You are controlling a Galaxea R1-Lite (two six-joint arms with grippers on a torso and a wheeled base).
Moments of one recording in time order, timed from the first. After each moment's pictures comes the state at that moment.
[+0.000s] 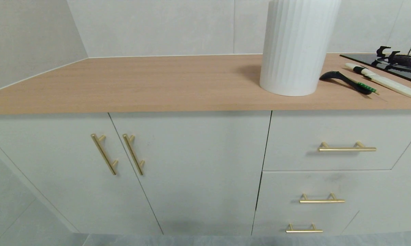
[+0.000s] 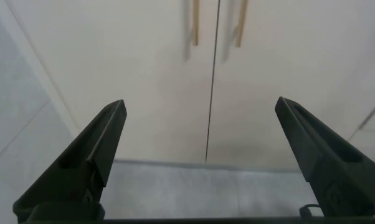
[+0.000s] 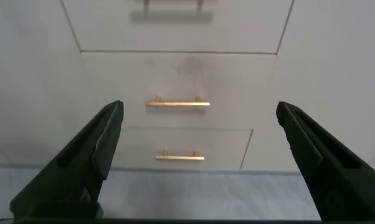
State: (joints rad) left arm 0.01 0.00 0.00 0.00 0.04 -0.01; right arm 0.00 0.00 0.00 0.00 0.01 -0.02
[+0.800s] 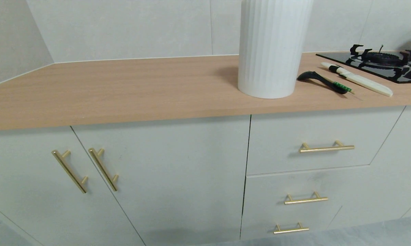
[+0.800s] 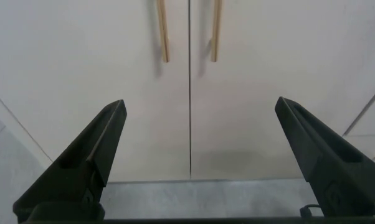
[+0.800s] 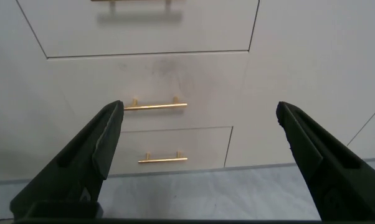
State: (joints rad) left arm 0.01 0.00 0.00 0.00 0.04 -0.01; right arm 0.00 0.00 0.00 0.00 0.01 -0.02
